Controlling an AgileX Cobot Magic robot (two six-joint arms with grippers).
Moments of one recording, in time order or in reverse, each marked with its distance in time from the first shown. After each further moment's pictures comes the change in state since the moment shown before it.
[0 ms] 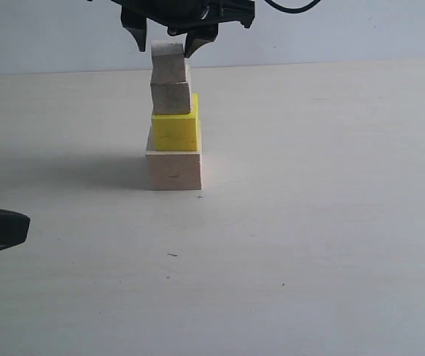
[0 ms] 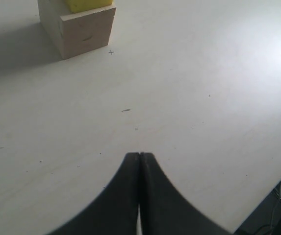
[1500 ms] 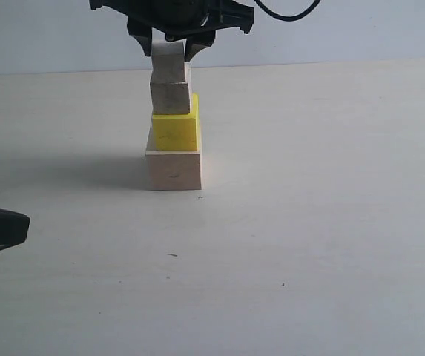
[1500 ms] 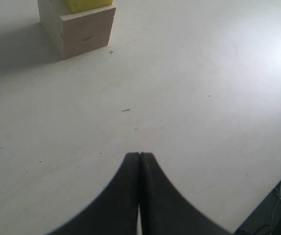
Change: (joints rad) left arm -0.001 0.000 0.000 0.000 0.000 0.000; right arm 0.000 0.025 0.000 -0.030 -0.012 0.021
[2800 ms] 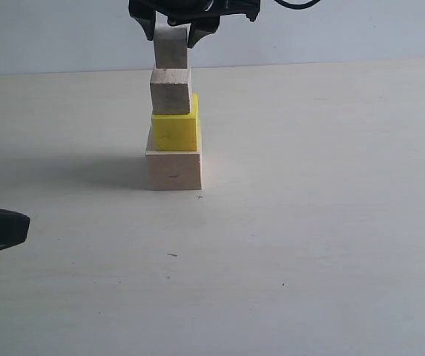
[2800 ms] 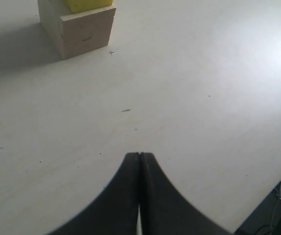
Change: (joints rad) left arm 0.000 0.000 0.000 0.000 0.000 0.000; right arm 0.000 -0.033 0.000 -0.023 0.000 0.048
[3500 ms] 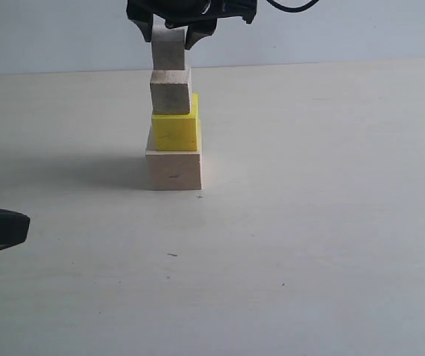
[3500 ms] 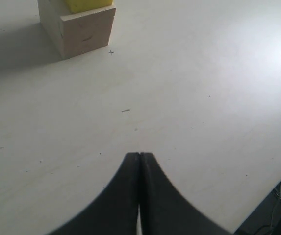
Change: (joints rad) left arm 0.000 0.000 0.000 0.000 0.000 0.000; right arm 0.004 0.013 0.000 -0.004 -0.016 0.002
